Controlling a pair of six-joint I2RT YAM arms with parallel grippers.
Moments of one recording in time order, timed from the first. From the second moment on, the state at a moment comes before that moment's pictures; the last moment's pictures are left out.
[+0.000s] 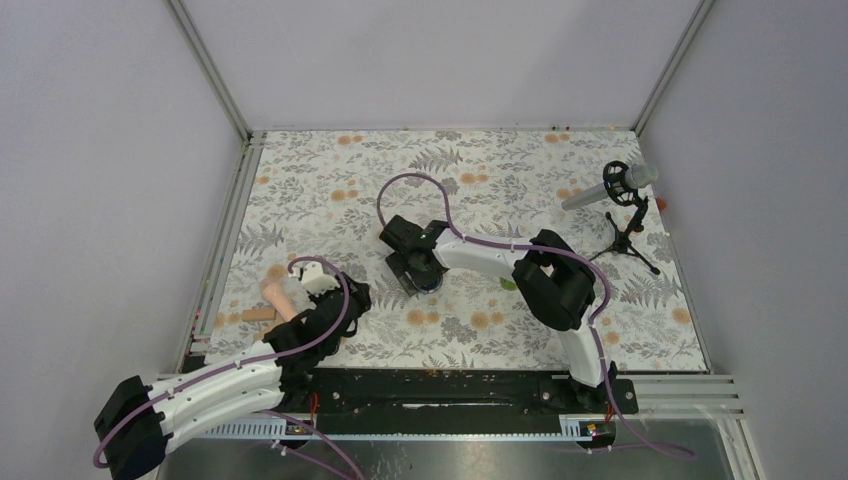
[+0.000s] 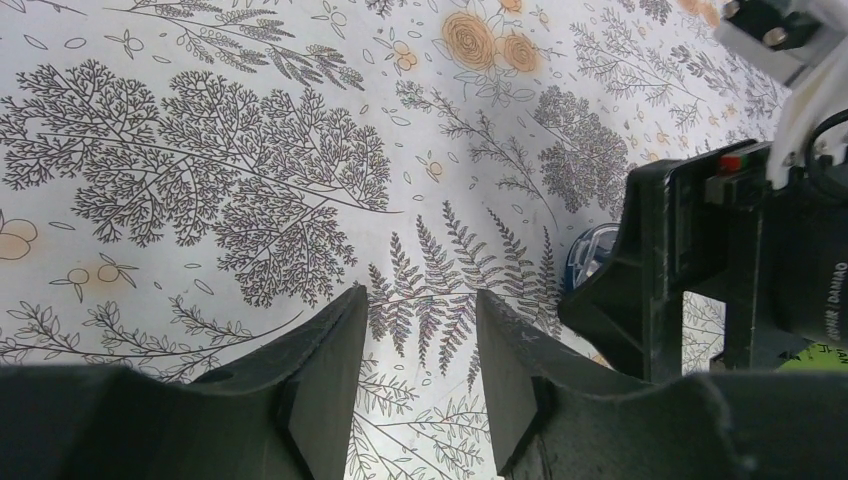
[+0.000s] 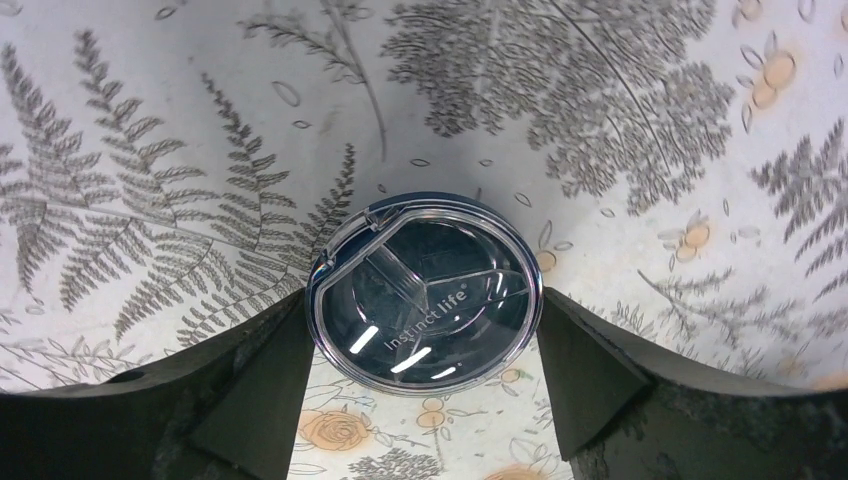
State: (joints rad) left arm -0.91 0.67 0.21 -0.14 -0.74 -0.99; right arm 0.96 2.08 1.52 -0.70 0.24 0.29
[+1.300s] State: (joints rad) left arm -0.90 0.72 0.20 -0.08 -0.73 -0.96; right arm 0.80 2.21 1.75 -0.76 0.11 0.30
